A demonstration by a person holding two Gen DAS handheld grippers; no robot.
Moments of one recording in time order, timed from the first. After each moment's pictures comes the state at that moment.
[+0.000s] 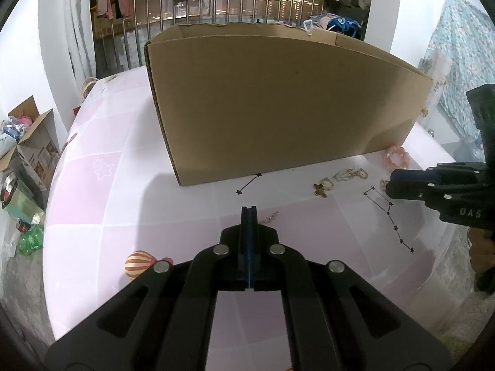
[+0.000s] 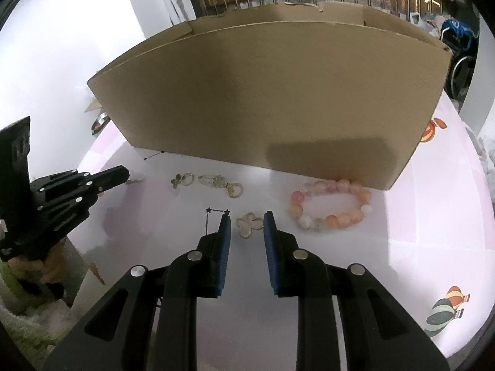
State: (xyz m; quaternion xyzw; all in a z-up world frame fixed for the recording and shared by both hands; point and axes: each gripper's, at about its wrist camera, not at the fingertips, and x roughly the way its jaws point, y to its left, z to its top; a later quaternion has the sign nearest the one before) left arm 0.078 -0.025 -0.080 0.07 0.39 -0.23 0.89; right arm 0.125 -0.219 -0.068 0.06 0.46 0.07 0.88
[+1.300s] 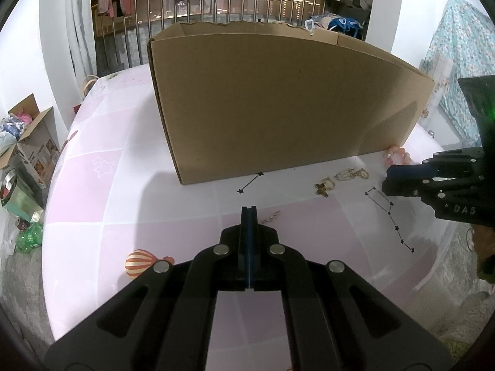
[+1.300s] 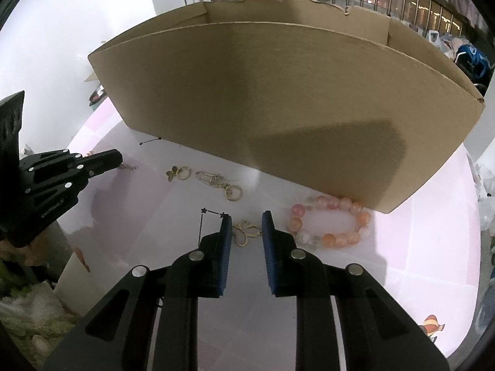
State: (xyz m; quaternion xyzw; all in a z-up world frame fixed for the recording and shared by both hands) left arm 0.075 -0.030 -0.081 0.07 0.39 -0.23 0.89; right arm 0.142 -0.203 -0.069 -0.01 0.49 0.09 0.87
